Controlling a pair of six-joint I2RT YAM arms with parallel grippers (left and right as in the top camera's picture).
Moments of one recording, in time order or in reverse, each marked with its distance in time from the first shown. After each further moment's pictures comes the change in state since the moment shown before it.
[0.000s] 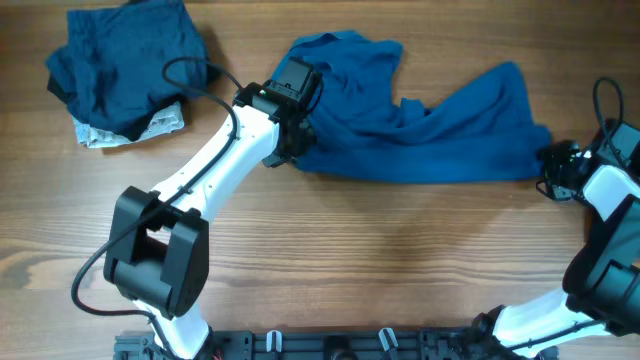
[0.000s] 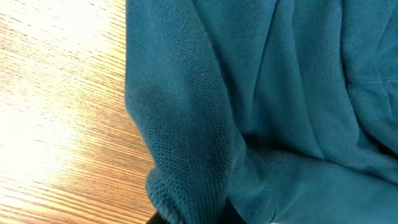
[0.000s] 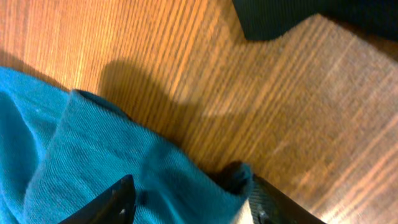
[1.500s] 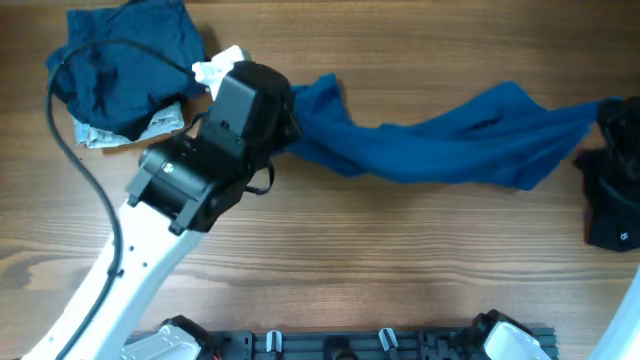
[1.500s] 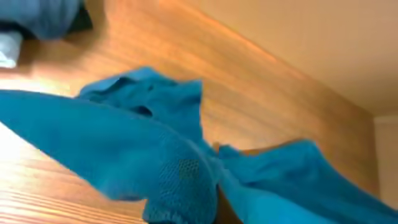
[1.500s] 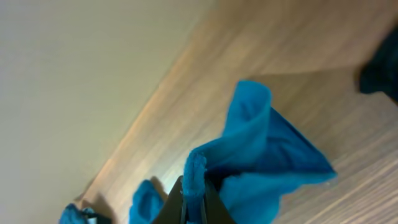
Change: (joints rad) left arm -0.114 -0.540 0.091 -0.040 -0.209 0.005; right arm 0.013 -0.563 0.575 -0.757 -0.232 -0.158
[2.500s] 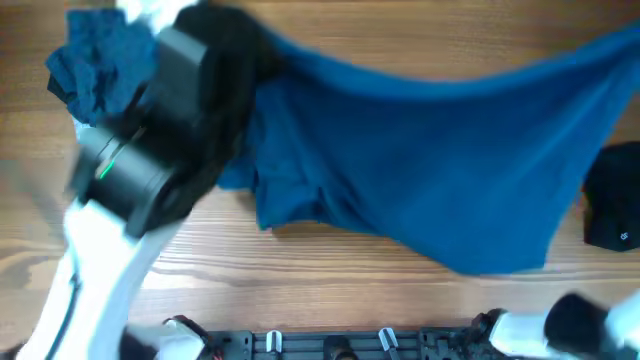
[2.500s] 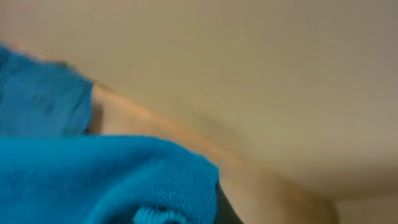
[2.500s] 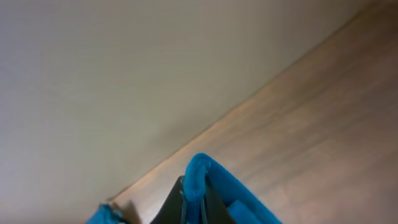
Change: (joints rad) left arm -0.021 0.179 0.542 -0.028 -0.281 0.103; right arm 0.001 0.348 0.677 -0.132 -0.143 -0.085
